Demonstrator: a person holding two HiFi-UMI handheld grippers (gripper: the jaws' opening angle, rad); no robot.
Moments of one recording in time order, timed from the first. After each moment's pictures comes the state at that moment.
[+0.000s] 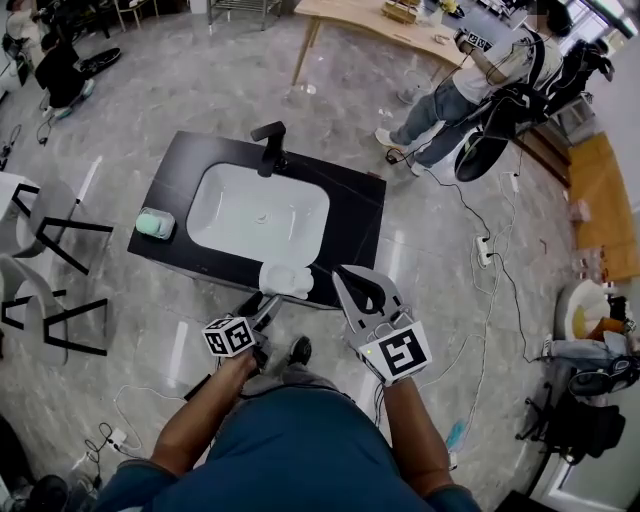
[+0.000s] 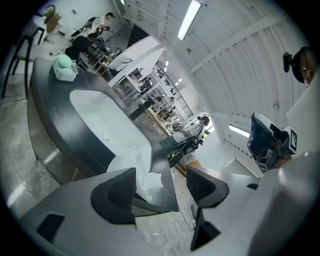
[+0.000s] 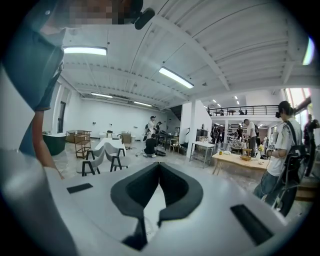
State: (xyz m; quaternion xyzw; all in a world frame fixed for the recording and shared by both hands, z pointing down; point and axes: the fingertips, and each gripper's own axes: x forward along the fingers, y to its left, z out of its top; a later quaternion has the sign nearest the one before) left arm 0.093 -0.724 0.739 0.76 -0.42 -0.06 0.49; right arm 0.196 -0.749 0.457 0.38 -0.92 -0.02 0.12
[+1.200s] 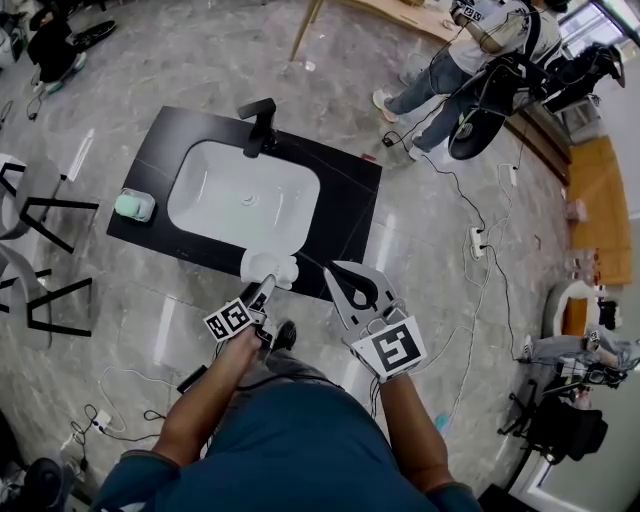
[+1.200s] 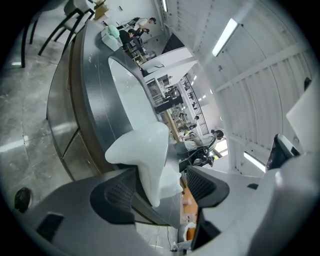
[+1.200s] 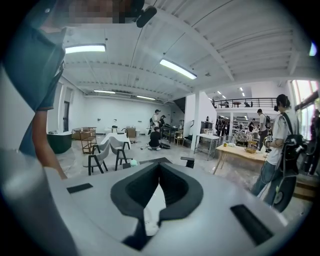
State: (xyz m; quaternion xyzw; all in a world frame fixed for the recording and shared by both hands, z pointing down) left arm 0.124 -0.745 0.820 0.65 -0.46 -0.15 0.58; right arm 0.213 -0.763 0.498 0.35 -0.92 0.01 0.15
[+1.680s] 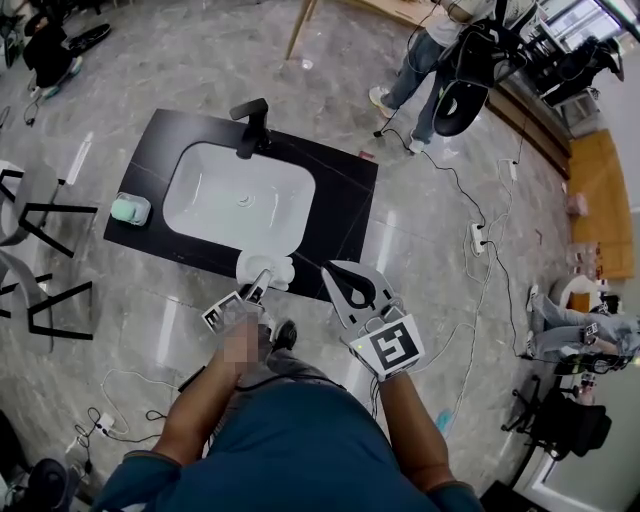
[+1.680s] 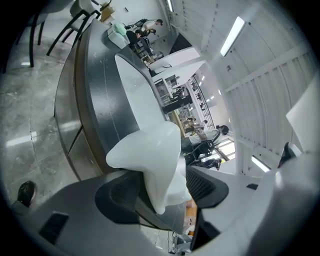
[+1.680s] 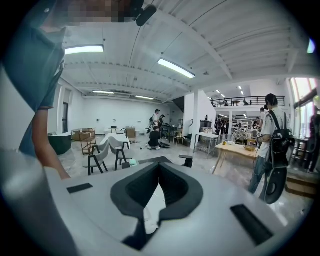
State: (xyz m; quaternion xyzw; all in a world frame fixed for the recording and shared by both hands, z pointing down) left arm 0.123 -0.757 0.836 0.62 -0.48 -0.14 0.60; right arm 0.226 -0.766 0.506 0.35 -0.92 0.02 0.15
